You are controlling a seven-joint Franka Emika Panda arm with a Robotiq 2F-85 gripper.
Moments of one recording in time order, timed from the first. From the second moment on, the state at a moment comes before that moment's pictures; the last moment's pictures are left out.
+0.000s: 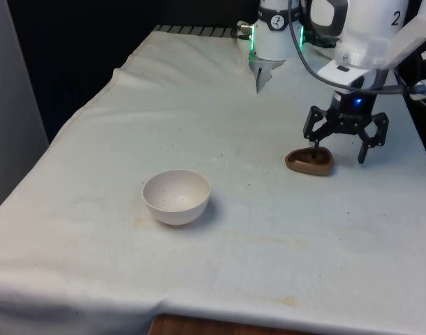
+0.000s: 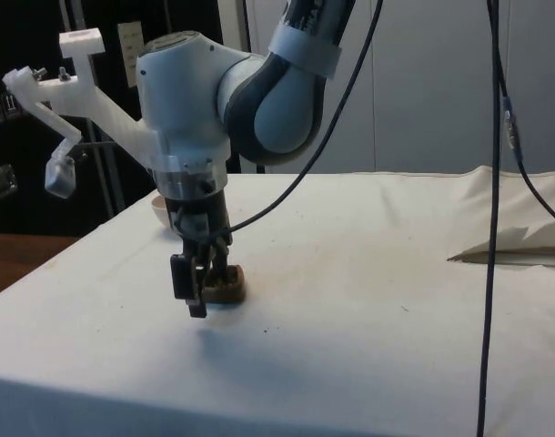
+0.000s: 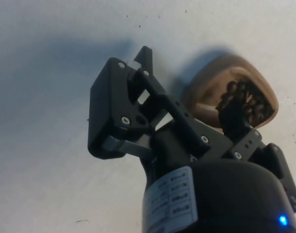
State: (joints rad) arm 0.07 0.54 0.19 -2.08 -0.41 2.62 0.51
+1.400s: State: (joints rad) arm 0.07 0.54 0.19 -2.07 -0.42 2.62 0.52
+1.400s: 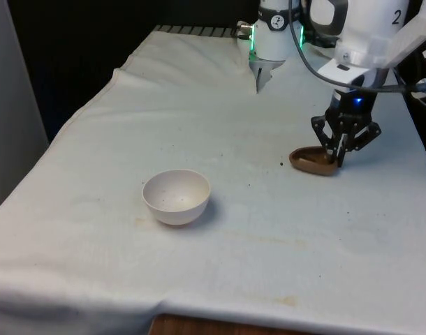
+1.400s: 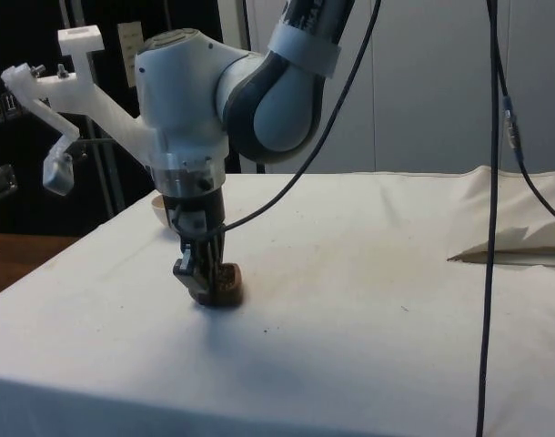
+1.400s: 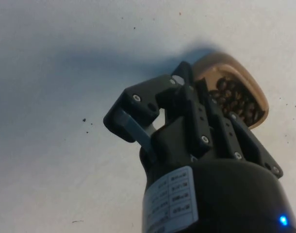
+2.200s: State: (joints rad) arm 0.05 0.45 0.19 -2.03 -0.41 2.52 0.47
